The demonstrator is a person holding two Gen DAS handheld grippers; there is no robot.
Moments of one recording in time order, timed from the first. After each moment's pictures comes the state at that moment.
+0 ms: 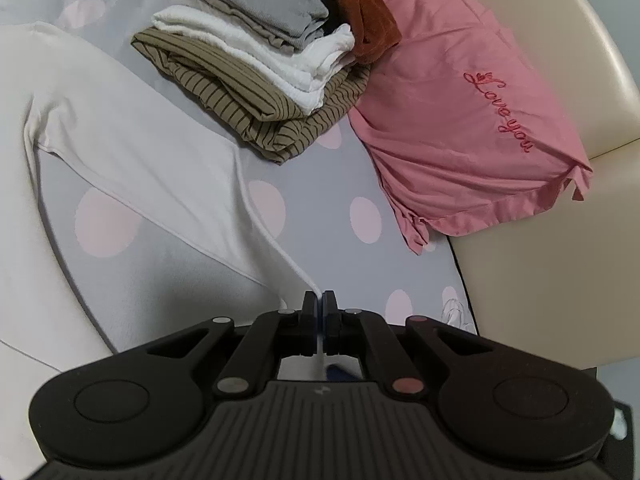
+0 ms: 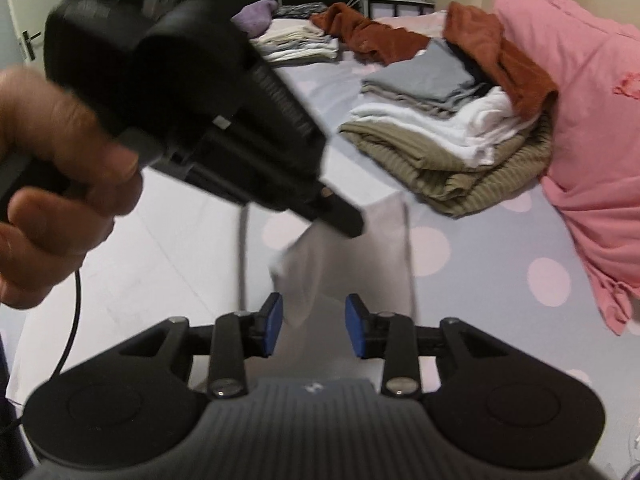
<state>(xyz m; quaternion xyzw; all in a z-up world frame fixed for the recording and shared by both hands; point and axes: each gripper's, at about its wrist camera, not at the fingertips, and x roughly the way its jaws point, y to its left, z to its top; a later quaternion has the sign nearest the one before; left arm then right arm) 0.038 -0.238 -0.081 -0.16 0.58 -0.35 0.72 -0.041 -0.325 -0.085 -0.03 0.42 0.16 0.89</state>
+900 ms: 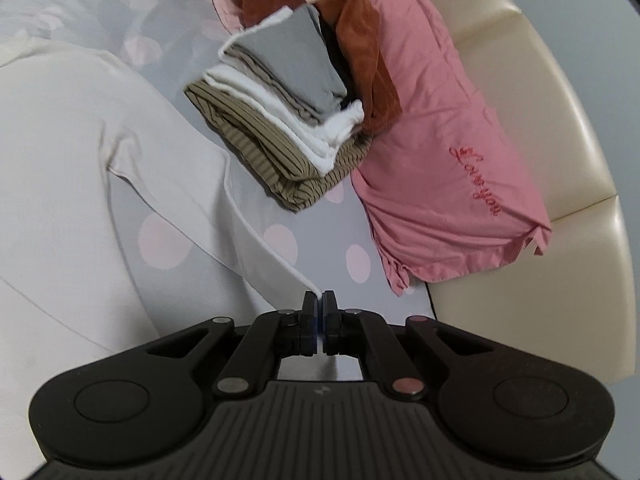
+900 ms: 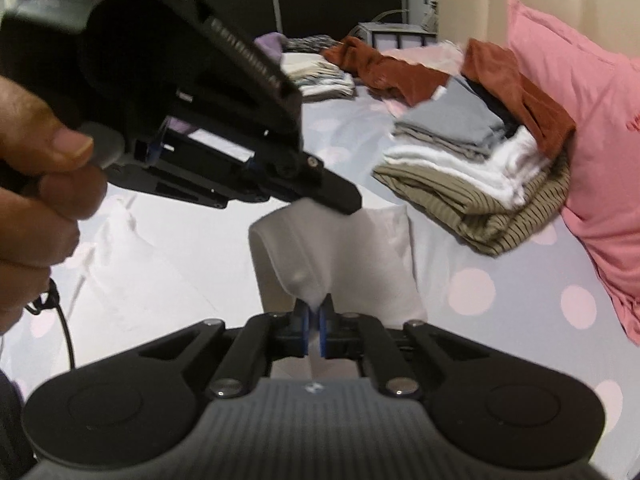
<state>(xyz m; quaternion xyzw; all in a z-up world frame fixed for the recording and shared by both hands) 0.026 -0.144 -0.026 -0.24 0.54 -0.32 0.74 -0.053 -0.263 -0.053 -0.01 0.37 0.15 0.92</state>
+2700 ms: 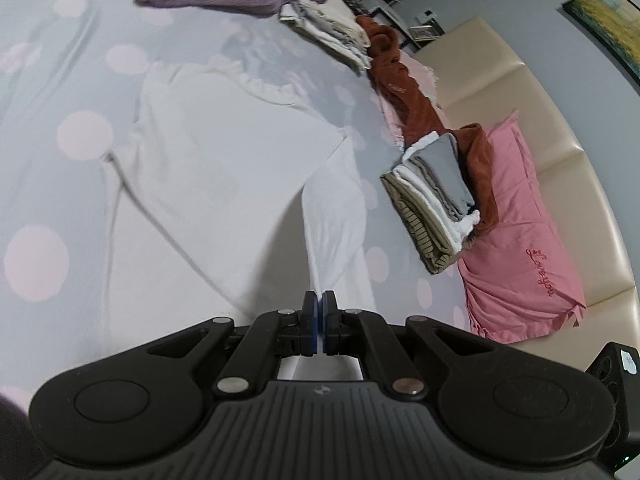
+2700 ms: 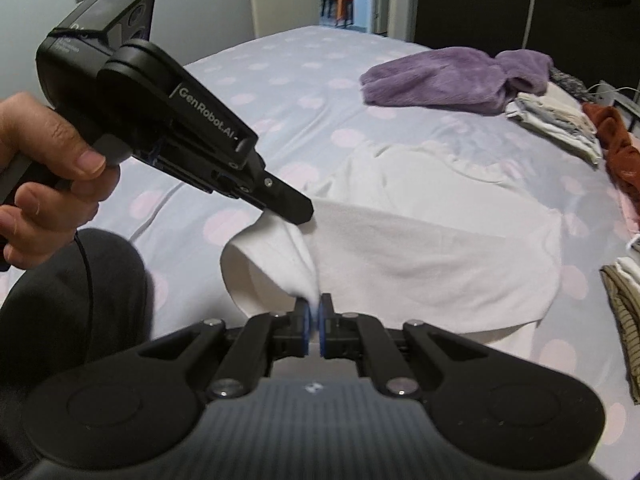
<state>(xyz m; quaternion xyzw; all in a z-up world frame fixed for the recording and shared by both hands) -0.104 0.136 -0.042 -0.32 0.49 -0.15 0.80 -0.113 -0.070 -0.037 -0.18 0.38 0.43 0.80</state>
